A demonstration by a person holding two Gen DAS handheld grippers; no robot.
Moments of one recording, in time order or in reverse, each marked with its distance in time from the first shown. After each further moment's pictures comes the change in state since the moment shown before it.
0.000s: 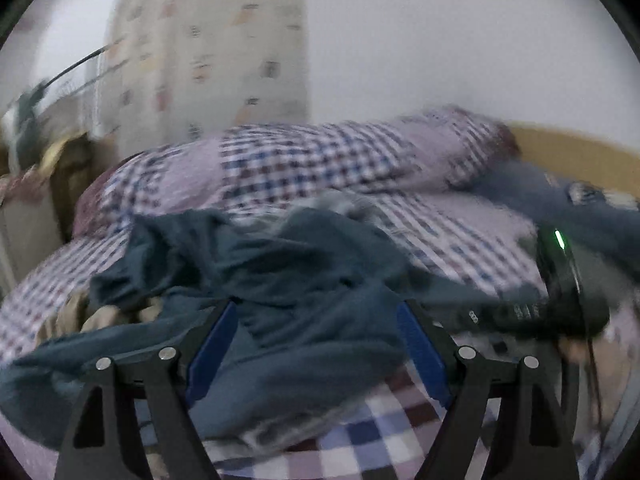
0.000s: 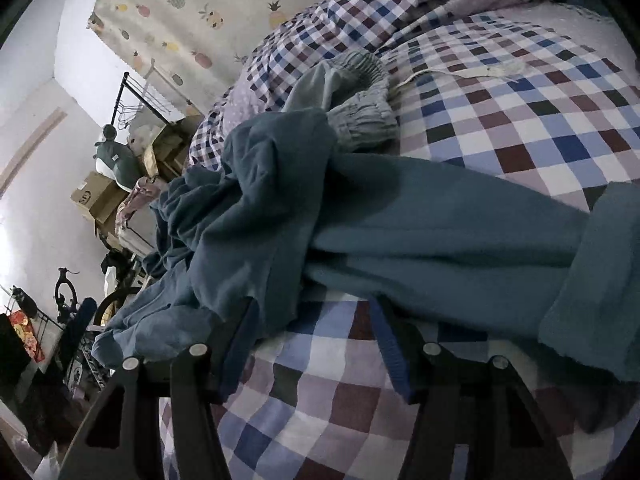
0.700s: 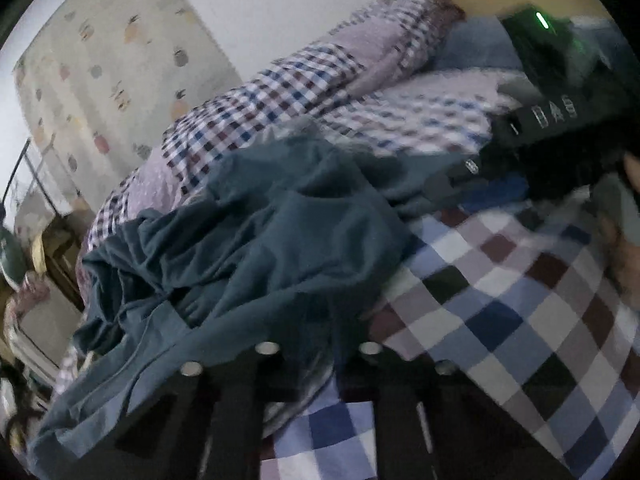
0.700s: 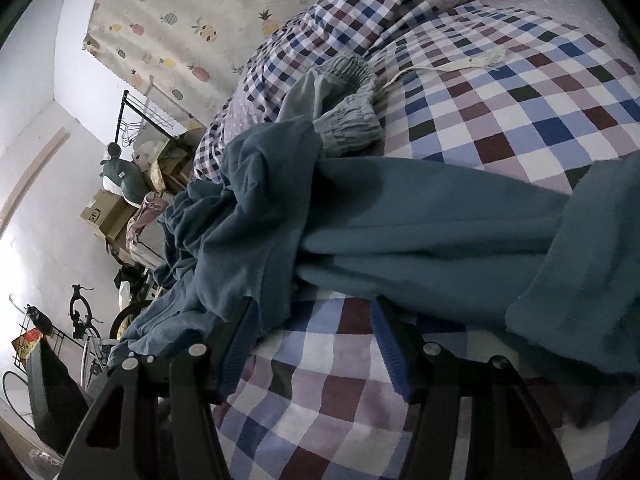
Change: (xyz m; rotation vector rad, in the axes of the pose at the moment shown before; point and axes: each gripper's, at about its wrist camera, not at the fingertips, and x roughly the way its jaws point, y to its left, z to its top) left arm 0.063 -0.067 -0.034 0.333 0.179 0.098; right arm -0.008 -0.015 -0.001 0.062 -0.015 0.043
